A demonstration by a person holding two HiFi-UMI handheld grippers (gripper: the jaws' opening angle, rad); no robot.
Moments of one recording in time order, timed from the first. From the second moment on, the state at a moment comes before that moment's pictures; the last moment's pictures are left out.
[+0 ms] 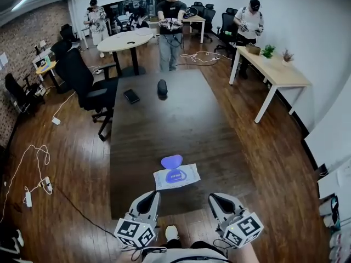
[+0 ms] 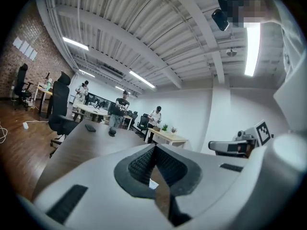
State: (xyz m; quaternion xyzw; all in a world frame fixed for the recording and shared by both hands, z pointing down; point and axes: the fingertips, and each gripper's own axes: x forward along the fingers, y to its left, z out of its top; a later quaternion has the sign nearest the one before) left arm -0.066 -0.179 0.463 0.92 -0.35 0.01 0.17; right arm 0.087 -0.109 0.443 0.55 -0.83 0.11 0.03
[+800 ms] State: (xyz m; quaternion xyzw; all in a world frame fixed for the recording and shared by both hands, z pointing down) left arm -0.031 0.117 0.447 0.90 -0.41 0.00 0.16; right arm 0.096 0.156 0.430 0.49 -0.87 0.08 0.01
